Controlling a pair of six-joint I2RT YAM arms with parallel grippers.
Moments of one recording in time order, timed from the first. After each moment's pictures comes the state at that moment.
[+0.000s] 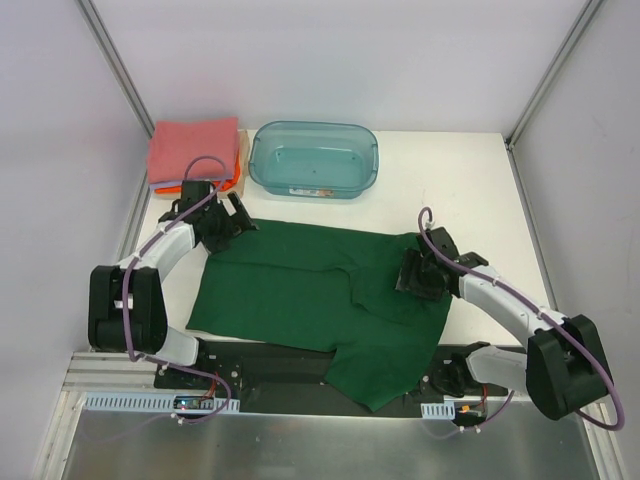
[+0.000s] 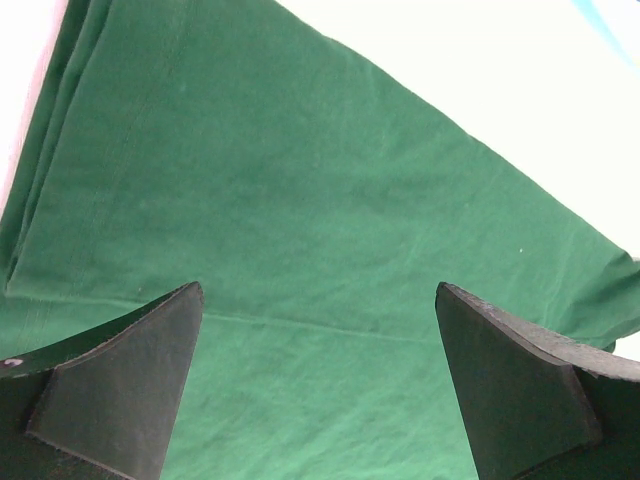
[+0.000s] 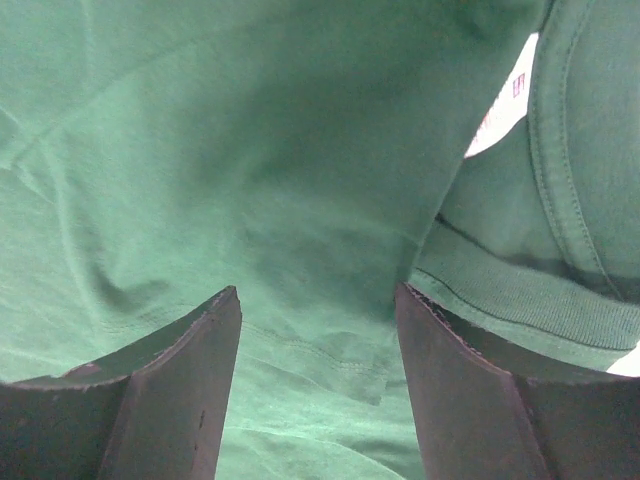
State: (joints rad) left arm -0.04 1.43 0.86 -0.37 0.25 -0.63; right arm 0.43 1.19 0.64 -0.58 -0.01 0.64
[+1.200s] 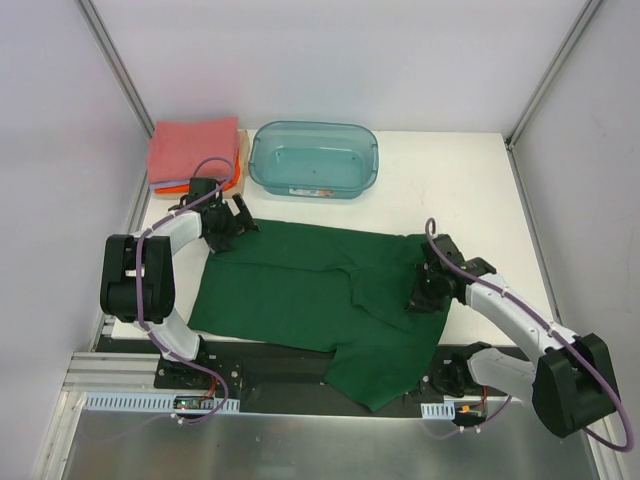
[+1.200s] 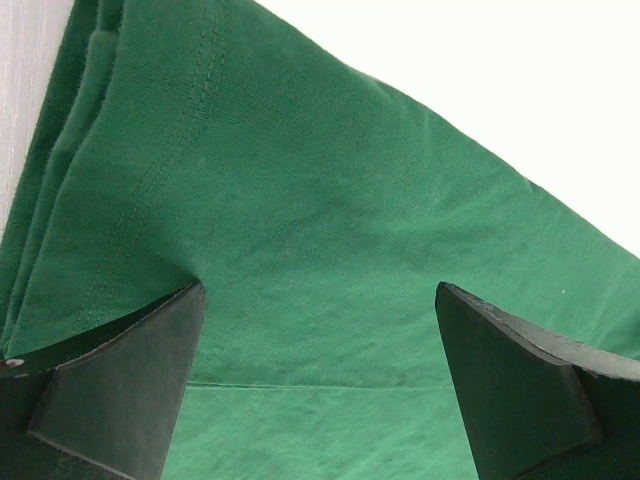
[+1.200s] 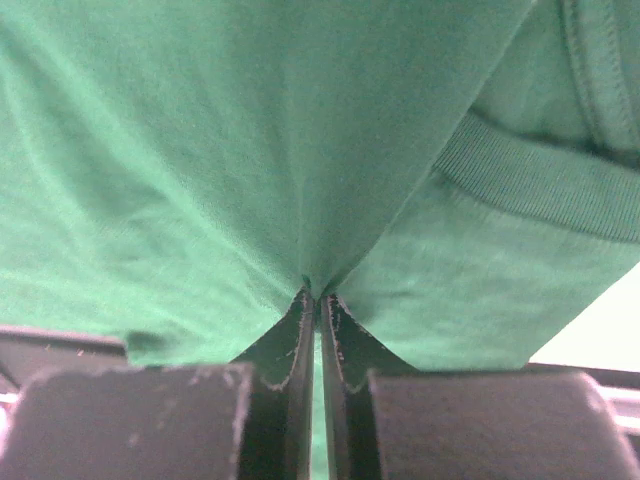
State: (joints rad) left arm -0.03 1.65 0.94 -0.32 0.25 -0.61; right arm 0.43 1.10 0.58 -0.71 -0.09 0.67
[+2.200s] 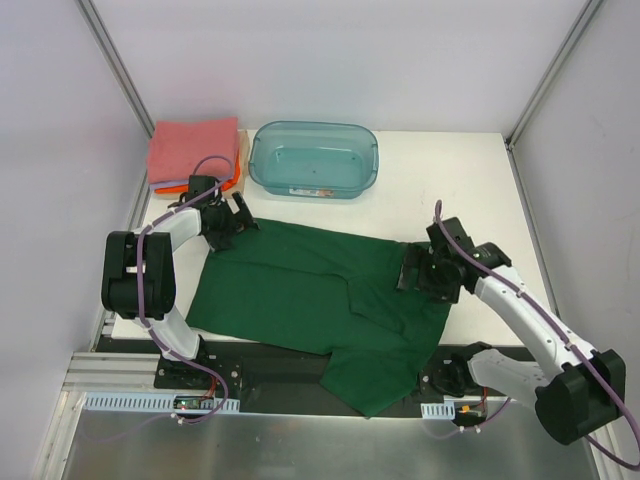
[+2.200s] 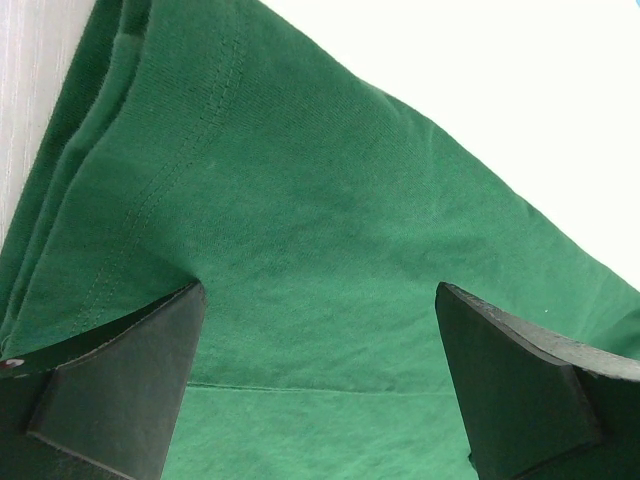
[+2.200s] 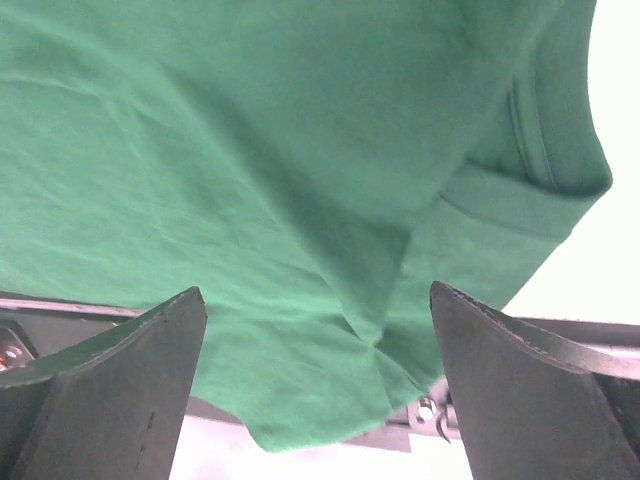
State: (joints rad) left arm -0.02 1.68 0.97 -0.34 0.27 -0.61; right arm 0.44 1.05 0.80 -0.97 -0.07 0.63
